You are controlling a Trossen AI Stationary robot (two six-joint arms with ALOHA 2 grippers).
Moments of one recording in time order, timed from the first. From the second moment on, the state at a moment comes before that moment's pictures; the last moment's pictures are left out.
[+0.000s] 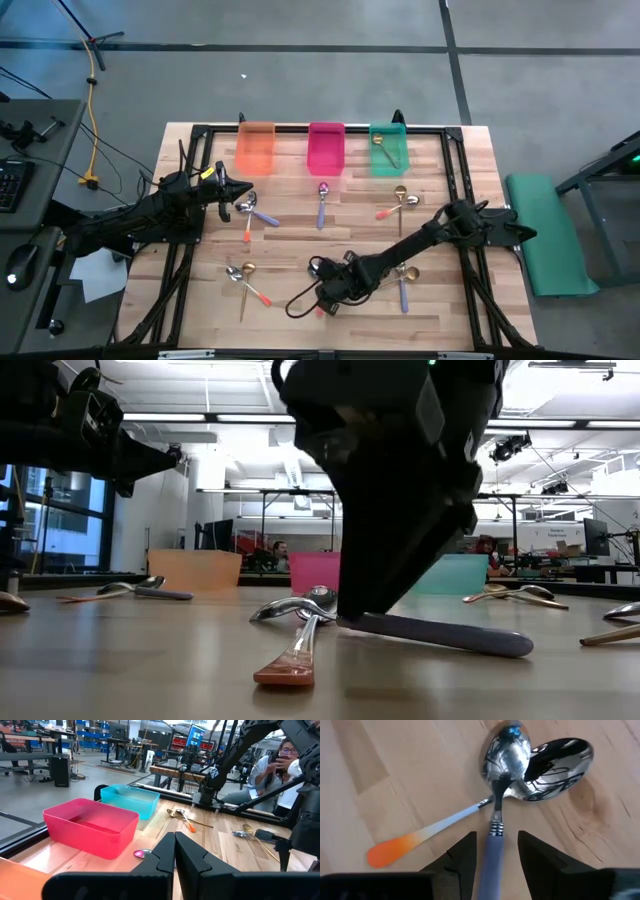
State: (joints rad) left arm 0.37 0.06 0.01 0.03 0.12 -0.15; right arm 0.46 2.16 1.57 -0.64 0.21 0.96
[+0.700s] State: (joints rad) left arm 0.37 0.06 0.01 0.03 0.12 -0.15; right arm 0.40 2.17 1.56 -0.69 0.16 0.83
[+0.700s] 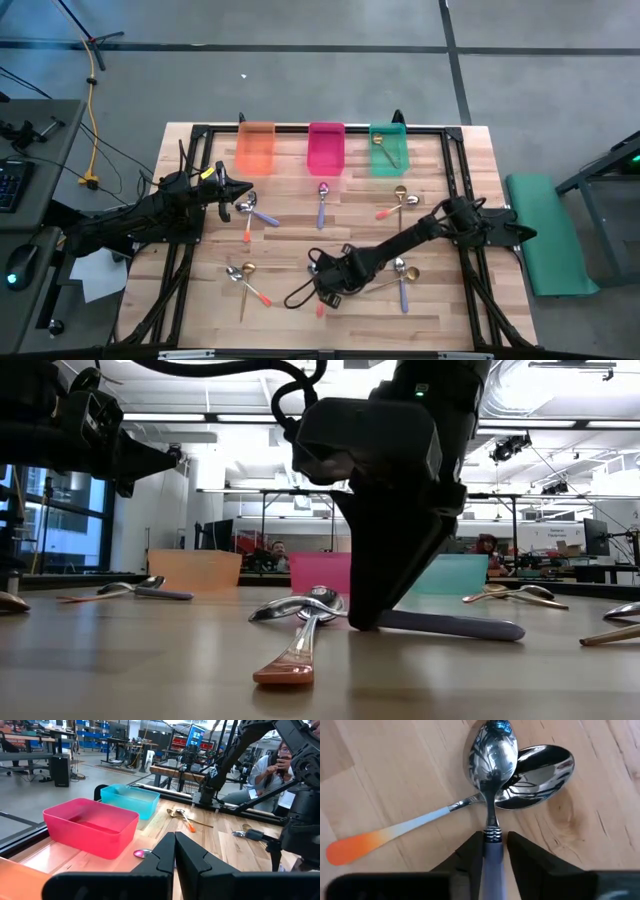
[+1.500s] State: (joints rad) left arm 0.37 0.06 0.01 0.03 0.12 -0.15; right arm 0.45 2.13 1.55 -0.67 0.28 0.66
